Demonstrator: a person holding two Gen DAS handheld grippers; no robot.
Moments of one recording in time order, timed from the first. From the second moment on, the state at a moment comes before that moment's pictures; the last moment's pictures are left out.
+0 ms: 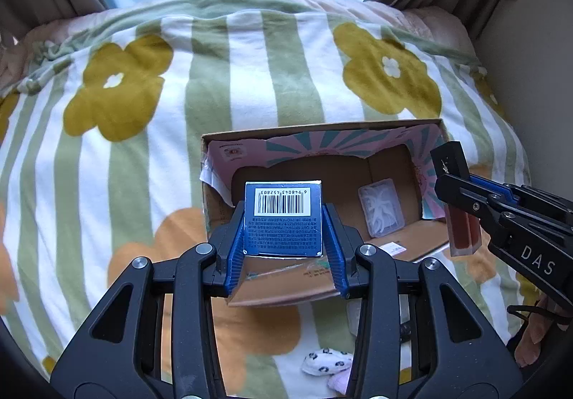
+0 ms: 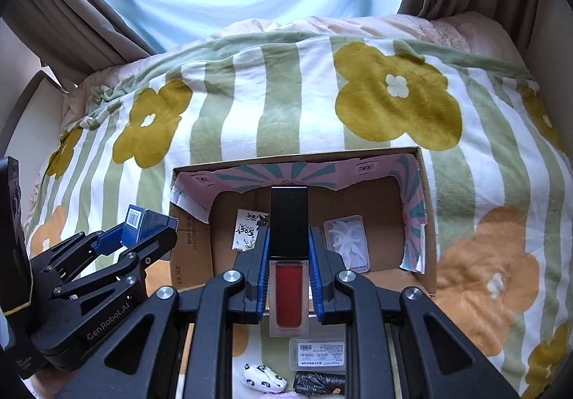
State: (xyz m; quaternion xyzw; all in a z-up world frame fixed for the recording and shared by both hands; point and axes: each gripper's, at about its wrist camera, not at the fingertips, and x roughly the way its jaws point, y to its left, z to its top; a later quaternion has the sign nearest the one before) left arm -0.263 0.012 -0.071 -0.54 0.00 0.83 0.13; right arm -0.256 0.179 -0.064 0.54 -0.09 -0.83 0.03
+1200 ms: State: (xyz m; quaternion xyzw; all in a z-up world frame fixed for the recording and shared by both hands) left arm -0.287 0.074 -0.179 -0.58 0.11 0.79 0.17; right arm -0.337 0.220 -0.167 0.60 -0.17 -0.78 -0.01
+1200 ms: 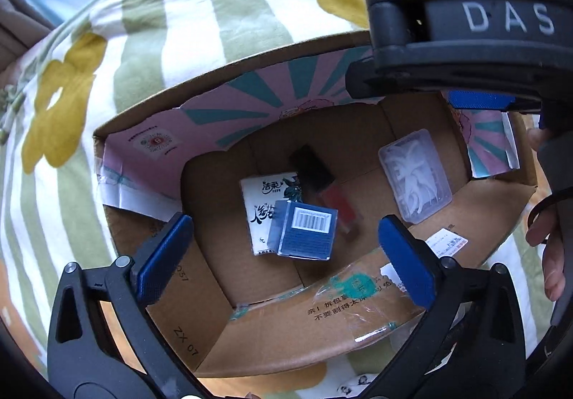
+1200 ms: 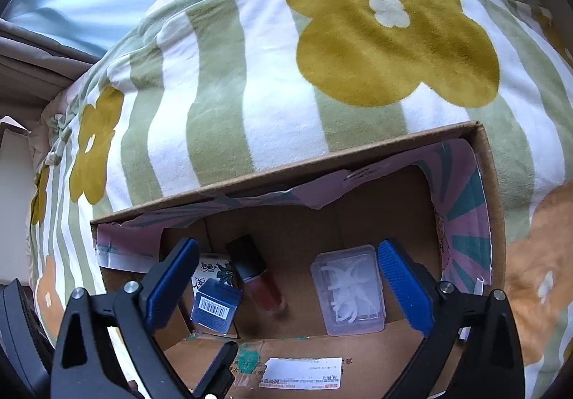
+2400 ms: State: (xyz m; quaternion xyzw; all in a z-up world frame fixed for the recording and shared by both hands) left arm -0.213 0.007 -0.043 -0.53 0.04 0.84 0.08; right arm -0.245 0.189 -0.028 0.55 -0.10 -0.83 0.04
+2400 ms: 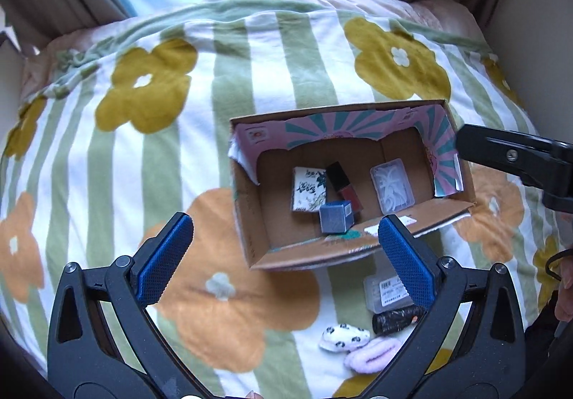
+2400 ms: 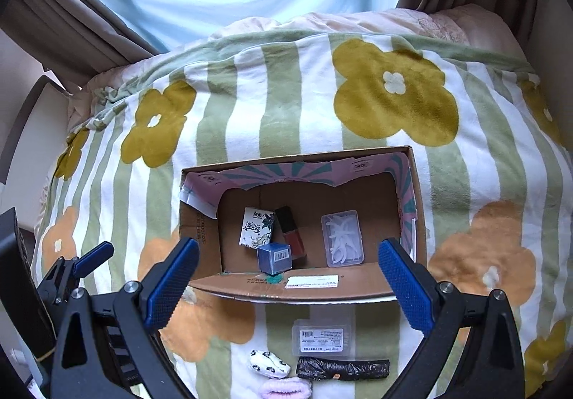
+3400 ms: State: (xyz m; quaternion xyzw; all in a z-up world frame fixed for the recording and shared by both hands) left arm -0.034 0.000 -0.009 -0.52 -0.02 0.85 -0.01; right arm -0.070 0.221 0.003 0.50 -0.01 -0.86 0.09
